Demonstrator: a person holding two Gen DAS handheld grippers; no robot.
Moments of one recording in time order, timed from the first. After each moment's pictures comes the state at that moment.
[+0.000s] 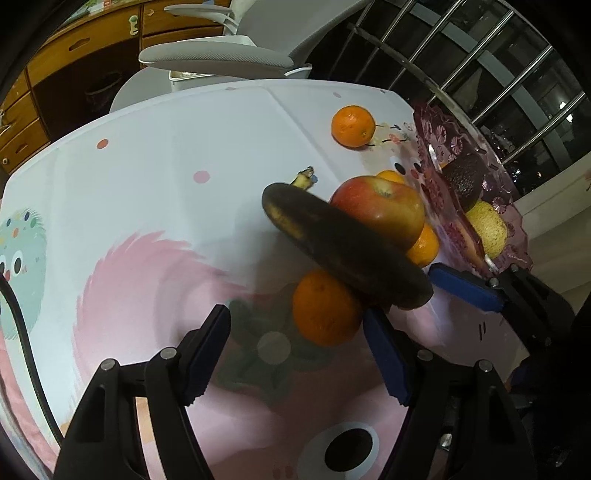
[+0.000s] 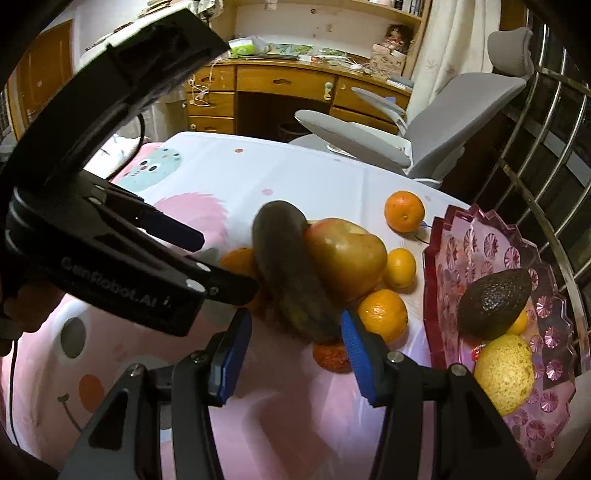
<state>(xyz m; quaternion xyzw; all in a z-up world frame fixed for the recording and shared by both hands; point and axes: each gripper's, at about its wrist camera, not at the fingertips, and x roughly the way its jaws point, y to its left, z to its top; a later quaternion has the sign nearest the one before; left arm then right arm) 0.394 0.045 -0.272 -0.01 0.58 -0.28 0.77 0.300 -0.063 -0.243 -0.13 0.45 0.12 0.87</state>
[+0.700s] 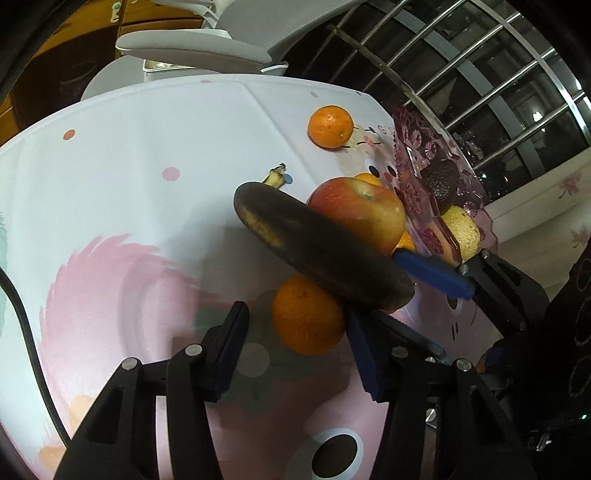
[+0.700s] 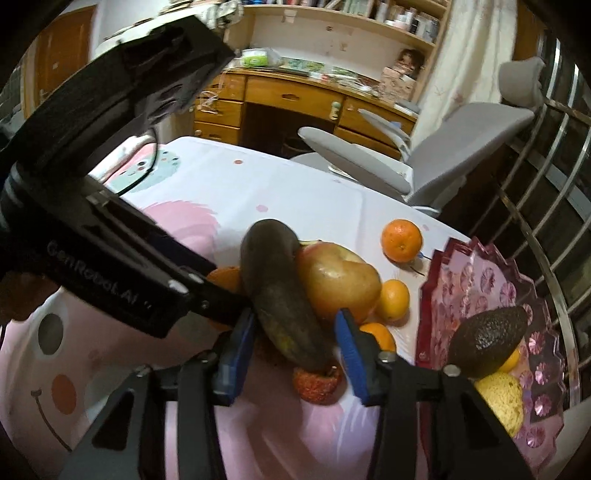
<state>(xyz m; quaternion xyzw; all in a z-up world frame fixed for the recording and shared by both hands) 0.402 0.048 -0.283 -0.05 0.58 -0.34 0.74 0.309 -0.059 -0.245 -0.18 0.41 0.14 0.88</state>
